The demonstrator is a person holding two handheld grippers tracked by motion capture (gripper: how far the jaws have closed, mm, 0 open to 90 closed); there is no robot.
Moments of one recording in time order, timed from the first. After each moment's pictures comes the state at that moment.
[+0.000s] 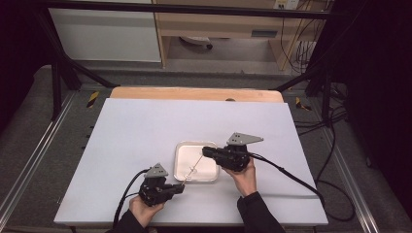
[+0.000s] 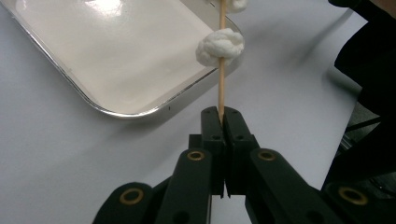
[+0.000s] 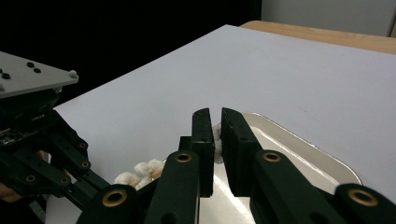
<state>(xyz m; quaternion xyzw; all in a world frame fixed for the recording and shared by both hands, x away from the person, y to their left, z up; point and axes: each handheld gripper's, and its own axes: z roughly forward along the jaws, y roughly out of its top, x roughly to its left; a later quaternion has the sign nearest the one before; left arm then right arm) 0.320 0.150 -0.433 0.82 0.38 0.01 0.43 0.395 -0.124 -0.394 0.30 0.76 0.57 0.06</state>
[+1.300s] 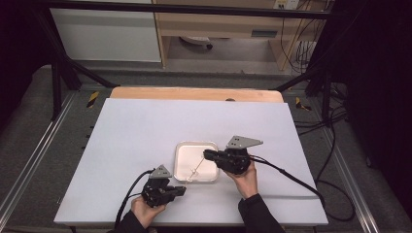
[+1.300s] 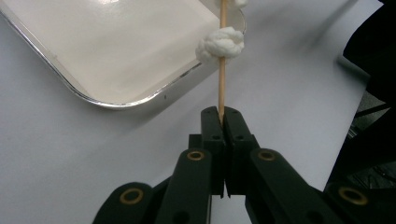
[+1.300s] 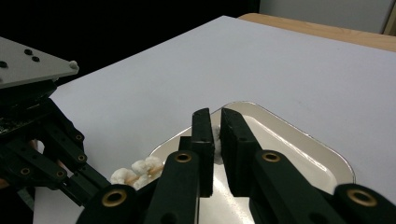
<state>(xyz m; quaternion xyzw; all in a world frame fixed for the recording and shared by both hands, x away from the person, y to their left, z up) 0.321 0.143 -0.438 0.83 0.37 0.00 0.41 0.390 -0.125 -0.399 0.29 0.77 0.56 0.08</state>
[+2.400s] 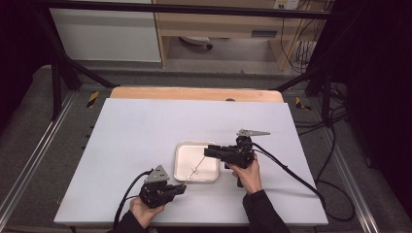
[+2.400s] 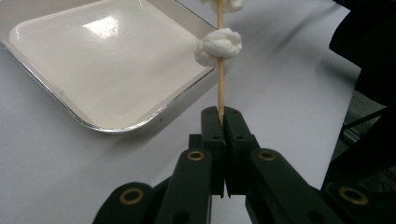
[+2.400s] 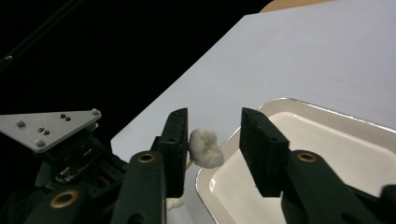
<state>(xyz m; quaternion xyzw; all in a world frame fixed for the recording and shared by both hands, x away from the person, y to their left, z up) 0.315 0.148 -0.432 0.83 0.33 0.04 0.45 0.411 -0.143 -0.400 0.37 0.70 0.60 -0.09</state>
